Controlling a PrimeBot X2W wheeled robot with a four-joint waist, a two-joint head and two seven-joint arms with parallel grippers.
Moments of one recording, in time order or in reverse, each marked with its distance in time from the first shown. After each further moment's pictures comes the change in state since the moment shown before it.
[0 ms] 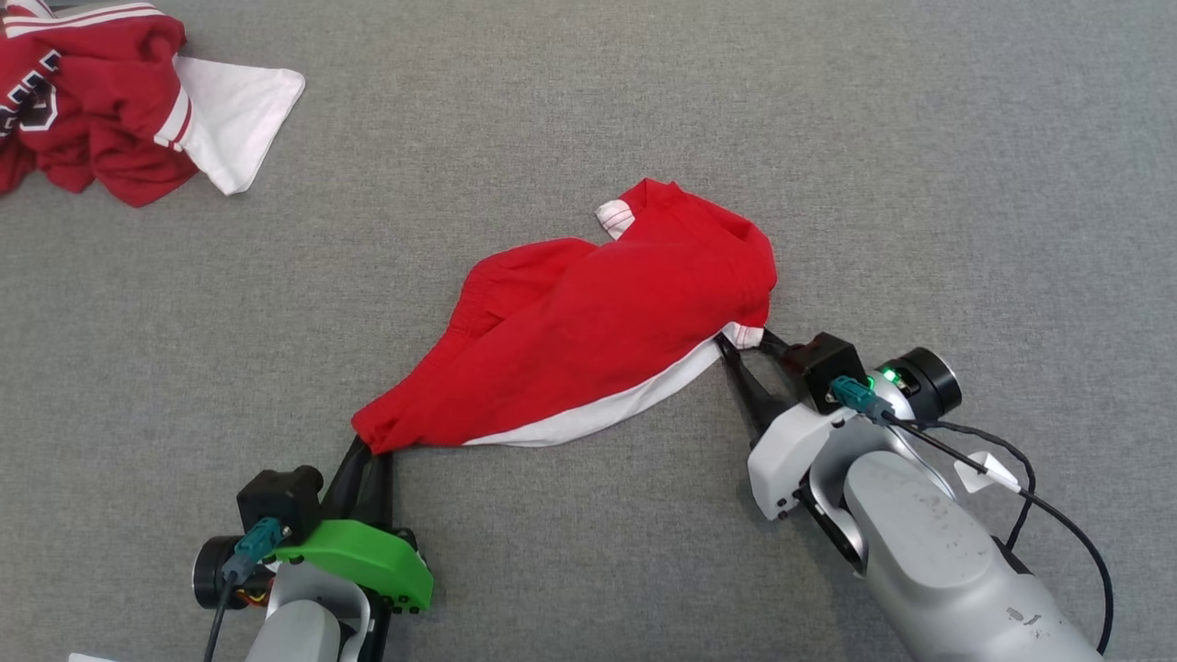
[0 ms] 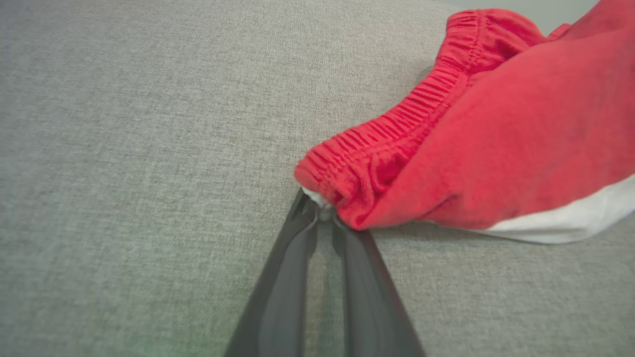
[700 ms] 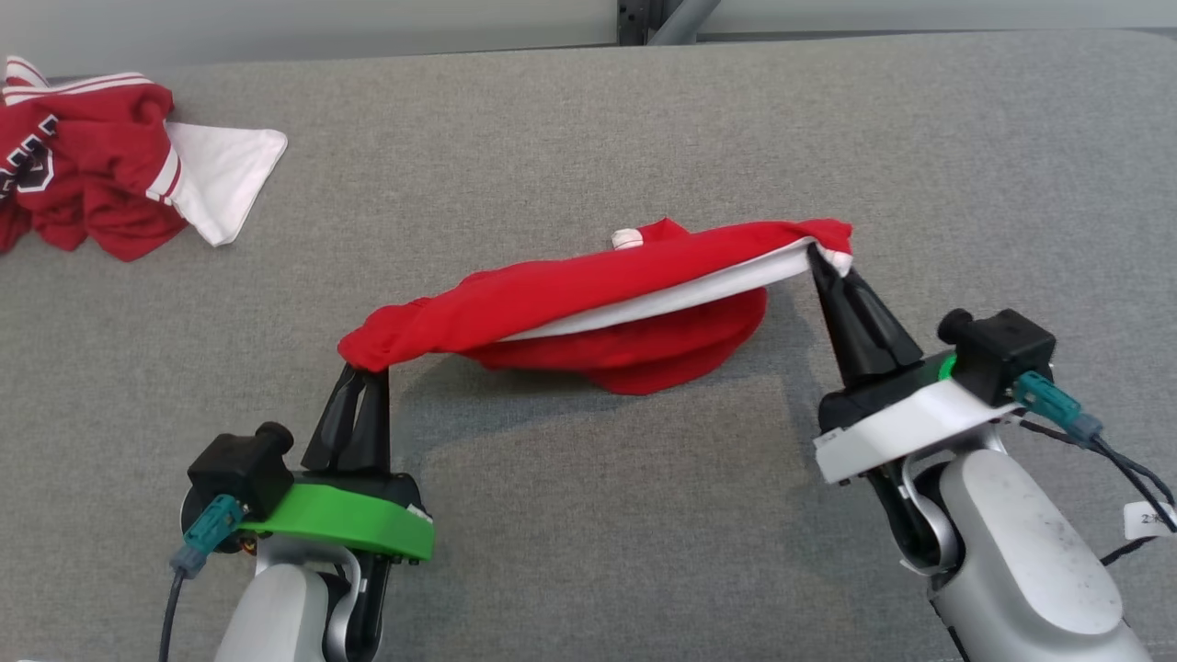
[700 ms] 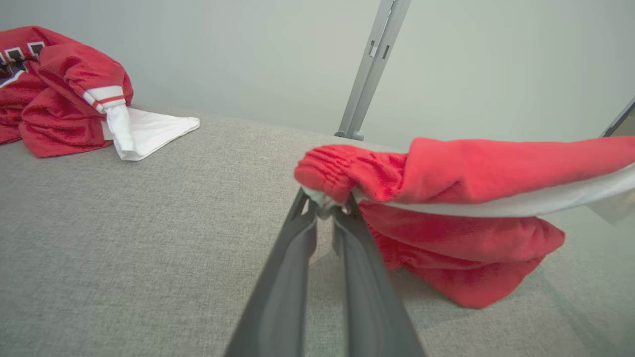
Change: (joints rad) left arm 0.018 0.004 -0.012 -0.256 -0.089 -0.027 0.000; right arm 0.180 -0.073 -0.115 -0.505 0.304 0.000 0.000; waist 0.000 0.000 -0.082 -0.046
